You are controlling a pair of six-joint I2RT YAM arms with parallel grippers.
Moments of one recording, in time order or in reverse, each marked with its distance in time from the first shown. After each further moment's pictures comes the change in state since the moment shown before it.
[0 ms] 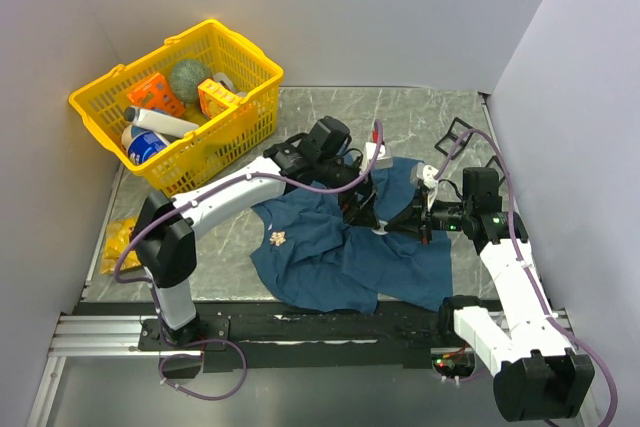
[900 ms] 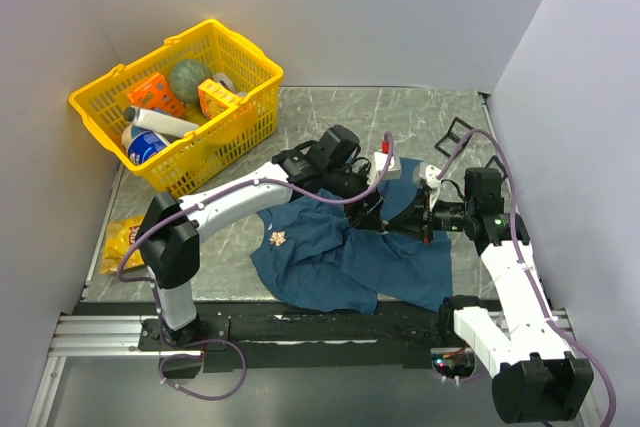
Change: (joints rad) left arm -0.056 0.015 -0.006 0.008 -0.076 0.021; right arm -0.013 -0.013 0.000 0.002 -0.016 0.013
